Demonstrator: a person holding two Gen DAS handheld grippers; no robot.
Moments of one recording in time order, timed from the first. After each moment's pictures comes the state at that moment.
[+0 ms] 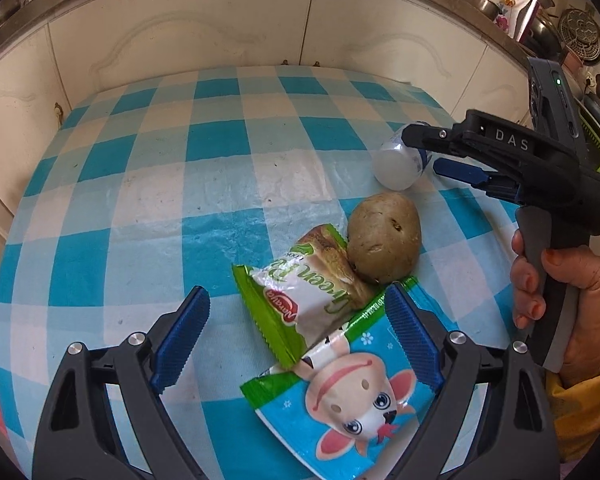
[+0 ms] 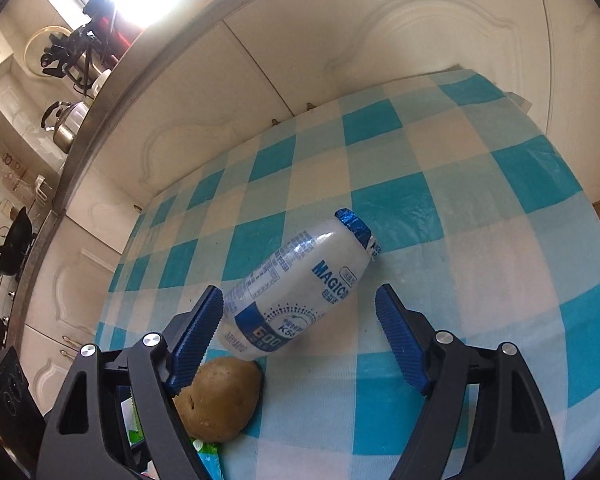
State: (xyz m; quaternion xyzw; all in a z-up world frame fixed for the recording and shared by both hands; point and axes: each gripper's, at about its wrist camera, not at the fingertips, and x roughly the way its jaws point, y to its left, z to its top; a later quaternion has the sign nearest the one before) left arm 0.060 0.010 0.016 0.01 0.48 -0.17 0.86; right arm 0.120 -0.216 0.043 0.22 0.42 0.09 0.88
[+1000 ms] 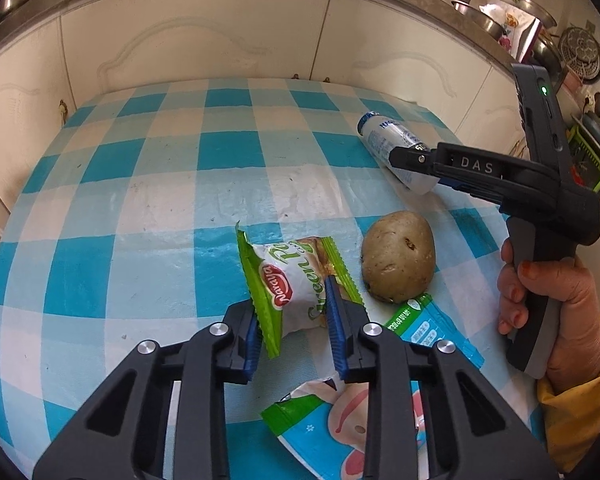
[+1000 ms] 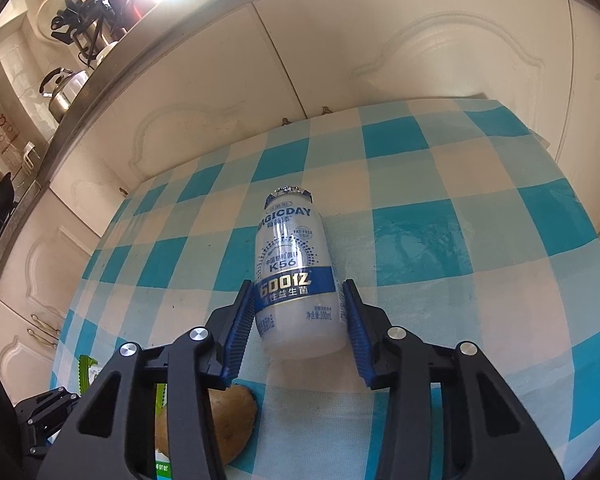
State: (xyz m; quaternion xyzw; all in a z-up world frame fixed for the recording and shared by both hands) left arm 0.066 0.024 0.010 -0.03 0.45 -0.17 0.88; right arm 0.135 -0.189 0.041 0.15 0.41 0.08 0.90
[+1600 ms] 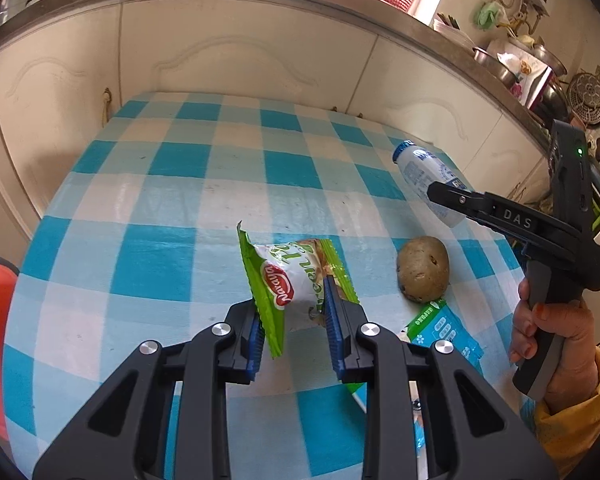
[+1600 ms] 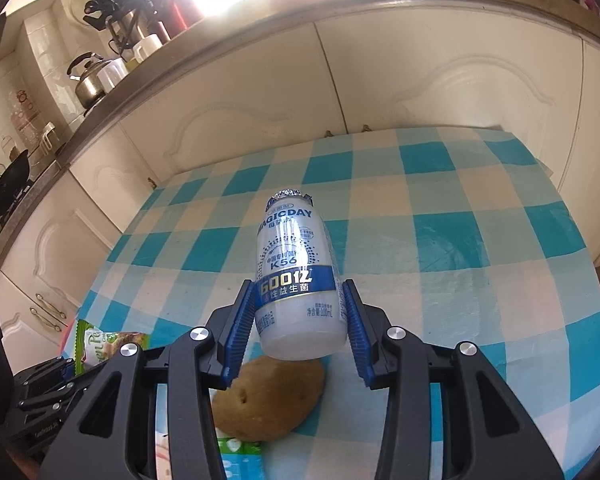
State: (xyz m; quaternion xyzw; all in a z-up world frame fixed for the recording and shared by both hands) left arm 0.046 0.084 0.027 -0.09 0.42 -0.15 0.89; right arm 0.109 -0.153 0.070 0.12 0.39 0.10 0.91
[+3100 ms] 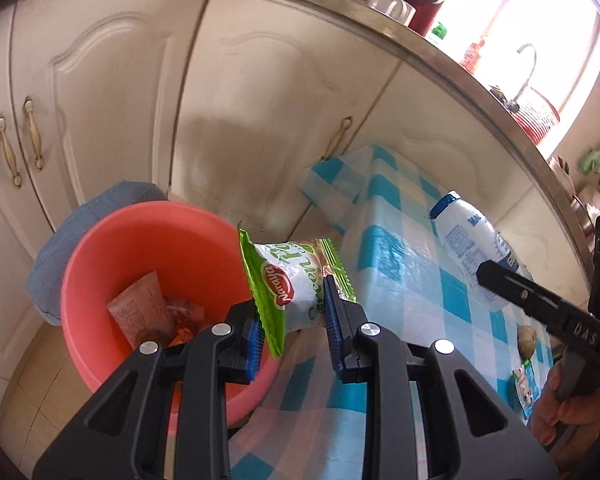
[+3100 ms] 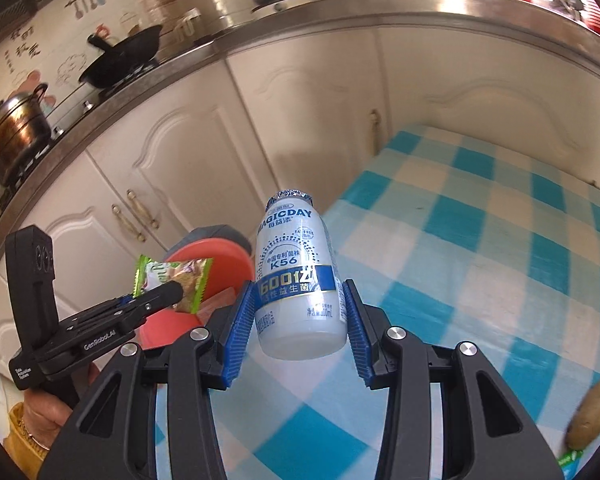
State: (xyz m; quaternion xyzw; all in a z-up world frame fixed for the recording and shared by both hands) left arm -0.020 0.338 0.010 -0.24 0.36 0.05 0.90; right arm 0.092 0.136 0.087 -0.01 0.41 0.32 0.85
